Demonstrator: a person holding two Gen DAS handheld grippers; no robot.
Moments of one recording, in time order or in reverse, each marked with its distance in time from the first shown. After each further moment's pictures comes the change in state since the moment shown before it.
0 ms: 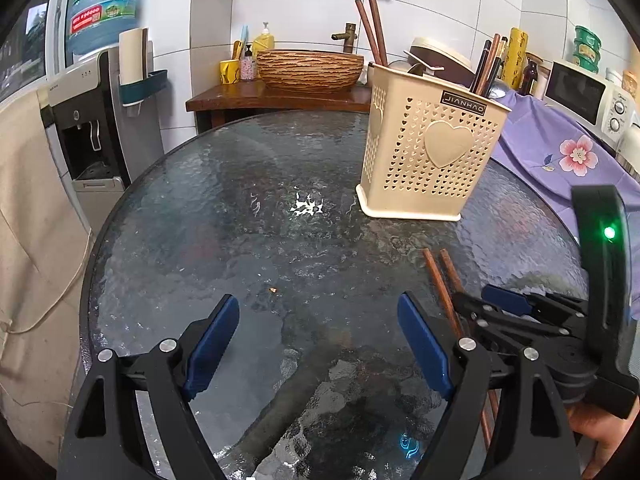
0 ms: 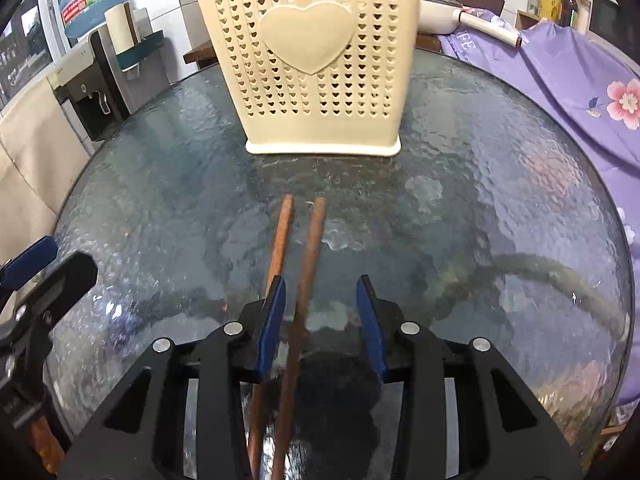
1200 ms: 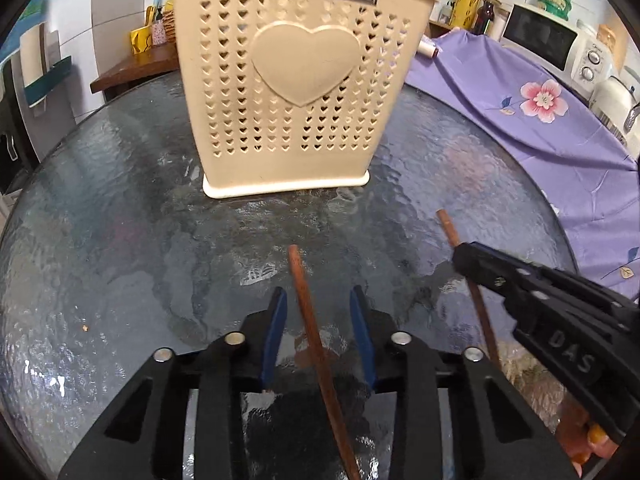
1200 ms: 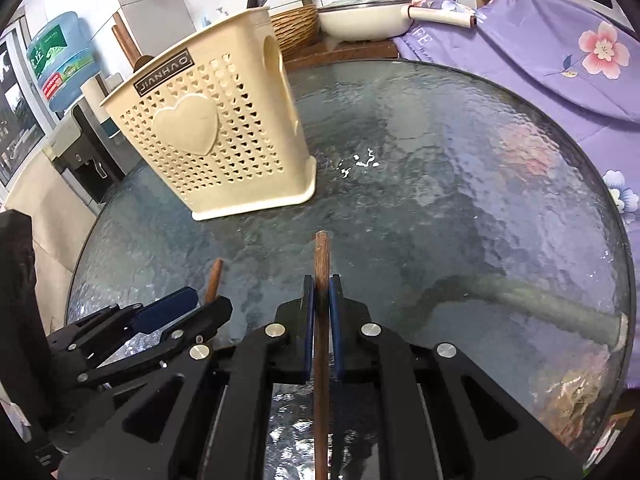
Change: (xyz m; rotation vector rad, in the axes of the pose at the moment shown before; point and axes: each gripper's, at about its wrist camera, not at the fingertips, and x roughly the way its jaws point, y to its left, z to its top) left arm 0.085 -0.108 0.012 0.104 0.194 -0.170; right arm -0.018 -0.096 0.019 0.179 -0.078 0.092
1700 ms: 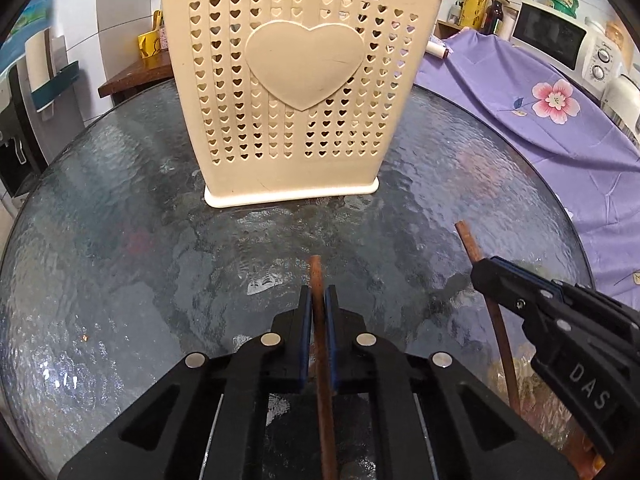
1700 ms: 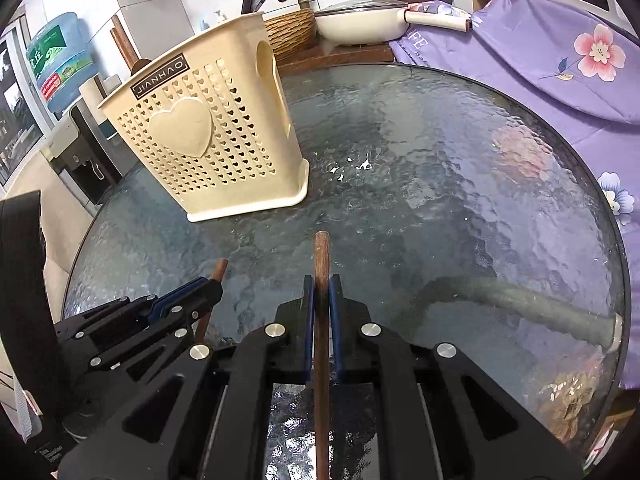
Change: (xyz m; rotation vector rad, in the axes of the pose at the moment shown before) left arm 0.008 -0.006 0.009 -0.002 -0.014 0.051; right arm -0.003 -0.003 -0.003 -0.002 -0.012 -0.006
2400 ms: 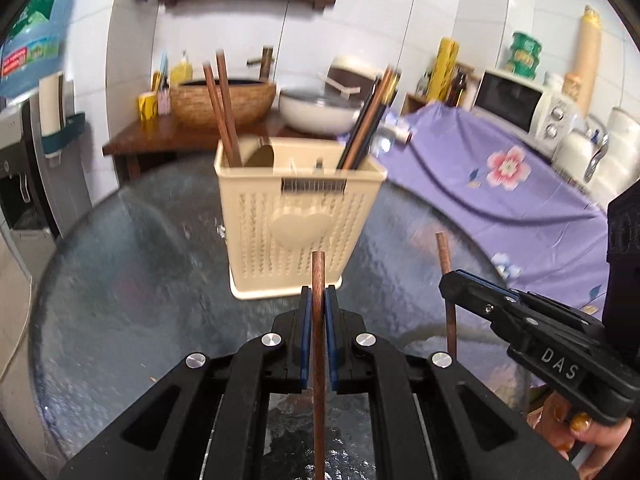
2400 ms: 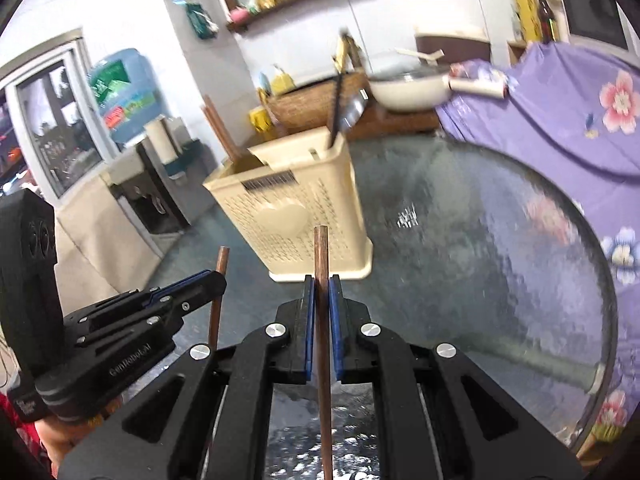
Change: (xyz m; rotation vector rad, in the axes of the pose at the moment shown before) left arm -0.121 0.015 0.029 0.001 -0.251 -0.110; right arm -0.086 0.023 0.030 -0.069 -0.192 0.192
